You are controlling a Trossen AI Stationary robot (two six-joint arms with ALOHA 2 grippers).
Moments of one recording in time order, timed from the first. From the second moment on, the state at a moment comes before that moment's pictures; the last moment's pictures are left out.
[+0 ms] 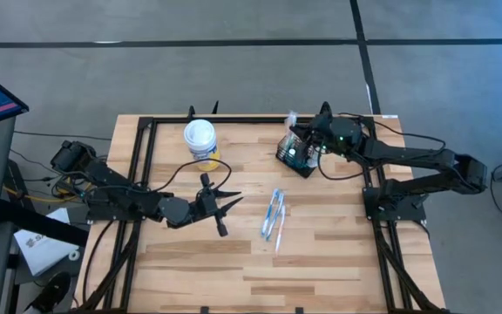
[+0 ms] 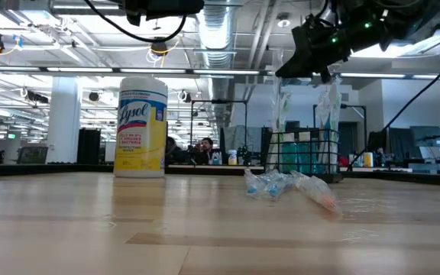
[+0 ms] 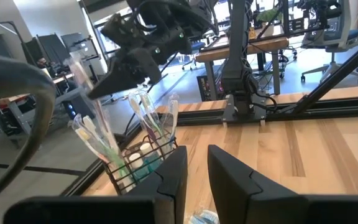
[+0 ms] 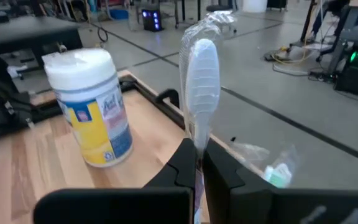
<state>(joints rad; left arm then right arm) -0.43 1.39 0.69 0.64 -0.83 0.18 -0.41 1.13 0.67 0.24 0.19 0.11</state>
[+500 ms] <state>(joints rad) -0.43 1.39 0.69 0.64 -0.83 0.18 -0.42 1.24 0.59 0.41 0.19 0.13</state>
